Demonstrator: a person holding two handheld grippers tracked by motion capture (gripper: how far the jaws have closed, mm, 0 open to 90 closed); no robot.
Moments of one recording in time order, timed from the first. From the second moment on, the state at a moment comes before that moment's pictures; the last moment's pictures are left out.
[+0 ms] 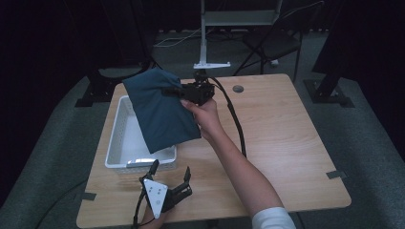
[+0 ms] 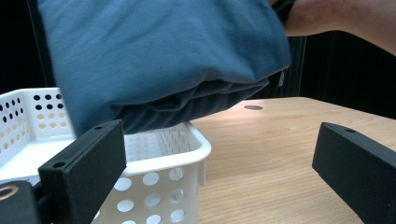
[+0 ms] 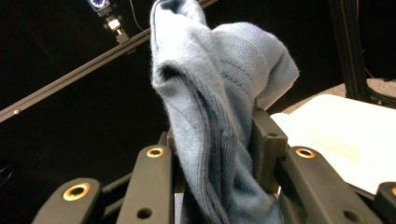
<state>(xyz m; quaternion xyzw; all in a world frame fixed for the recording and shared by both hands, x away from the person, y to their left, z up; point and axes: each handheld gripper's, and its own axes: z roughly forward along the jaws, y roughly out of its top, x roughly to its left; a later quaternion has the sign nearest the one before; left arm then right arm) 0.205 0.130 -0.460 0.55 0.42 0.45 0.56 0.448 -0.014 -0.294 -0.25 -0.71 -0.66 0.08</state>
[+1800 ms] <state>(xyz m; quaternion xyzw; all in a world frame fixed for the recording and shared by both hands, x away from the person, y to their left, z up) 0.205 0.130 -0.460 0.55 0.42 0.45 0.56 0.461 0.061 -0.305 -0.24 -0.72 -0.64 0.10</state>
